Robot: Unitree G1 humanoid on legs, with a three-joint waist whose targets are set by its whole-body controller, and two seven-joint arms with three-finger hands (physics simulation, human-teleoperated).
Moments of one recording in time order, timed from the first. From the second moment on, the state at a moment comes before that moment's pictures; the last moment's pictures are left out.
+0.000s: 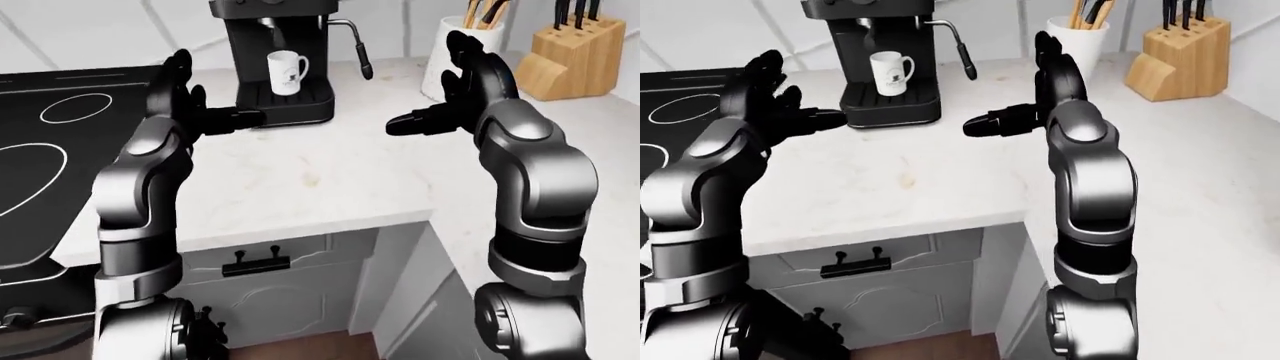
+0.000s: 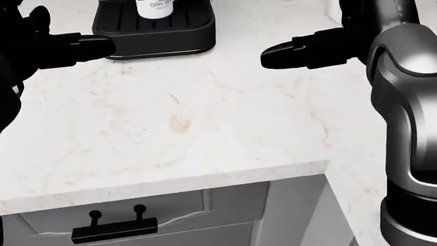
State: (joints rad) left arm -0.86 0.36 0.20 0.07 -0.30 0.79 0.13; right arm -0.91 -0.29 -0.12 -0.19 -0.04 1.08 0.08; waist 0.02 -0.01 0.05
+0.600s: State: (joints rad) left arm -0.84 0.37 0.21 0.11 -0.29 0.77 0.10; right arm -0.92 -0.29 -0.13 -0.16 -0.08 1.09 0.10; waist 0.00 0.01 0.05
